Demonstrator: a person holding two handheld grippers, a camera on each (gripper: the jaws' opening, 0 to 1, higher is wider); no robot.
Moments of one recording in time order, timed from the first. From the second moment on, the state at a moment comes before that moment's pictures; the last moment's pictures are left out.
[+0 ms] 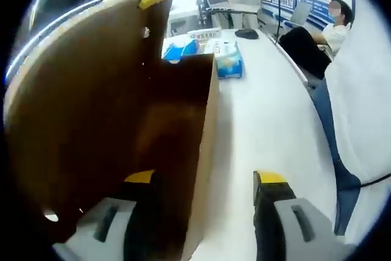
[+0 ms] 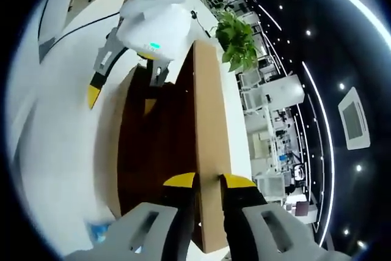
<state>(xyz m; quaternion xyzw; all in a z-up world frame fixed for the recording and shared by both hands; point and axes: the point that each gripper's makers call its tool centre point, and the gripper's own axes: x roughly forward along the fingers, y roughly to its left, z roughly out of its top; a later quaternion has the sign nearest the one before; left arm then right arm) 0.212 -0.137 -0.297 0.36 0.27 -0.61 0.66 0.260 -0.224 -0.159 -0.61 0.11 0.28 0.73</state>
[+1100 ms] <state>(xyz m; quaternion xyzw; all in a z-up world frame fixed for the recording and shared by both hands) 0.217 -0.097 -0.129 0.37 0.14 -0.50 0.77 0.269 -0.214 -0.161 -0.60 0.11 0.28 0.74</state>
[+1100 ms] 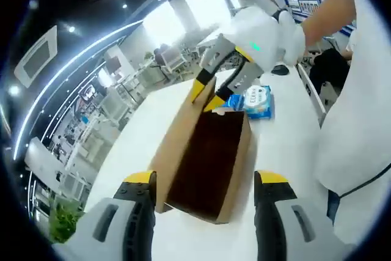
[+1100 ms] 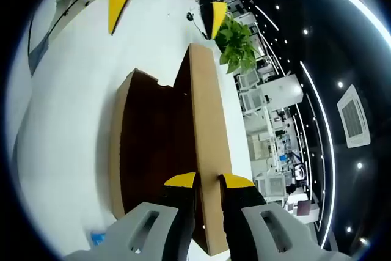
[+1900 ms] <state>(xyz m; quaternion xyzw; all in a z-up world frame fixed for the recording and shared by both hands) 0.288 -0.105 -0.137 0.49 0.12 -0.49 0.71 0.279 -0.212 -0.159 -0.59 0.10 0.27 0.75</state>
